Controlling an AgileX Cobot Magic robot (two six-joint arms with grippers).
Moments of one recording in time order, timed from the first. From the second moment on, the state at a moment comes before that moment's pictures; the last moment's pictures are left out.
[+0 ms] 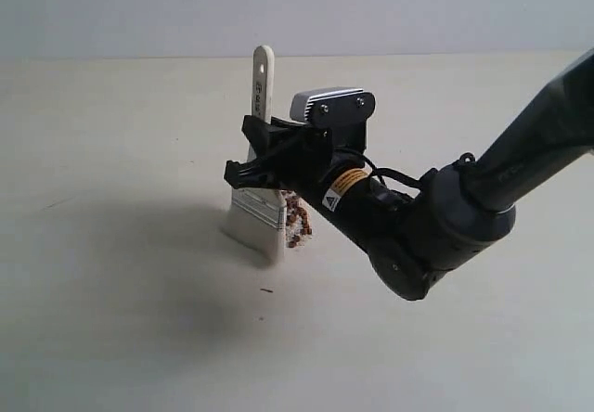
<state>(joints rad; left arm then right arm) -0.12 0.01 0.00 0.02 0.29 -0.08 0.71 2.18 -0.83 0.04 -1.21 0.33</state>
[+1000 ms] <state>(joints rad) -0.12 0.01 0.00 0.02 0.29 -0.08 0.71 1.62 -0.83 -0.14 -0.61 0.23</state>
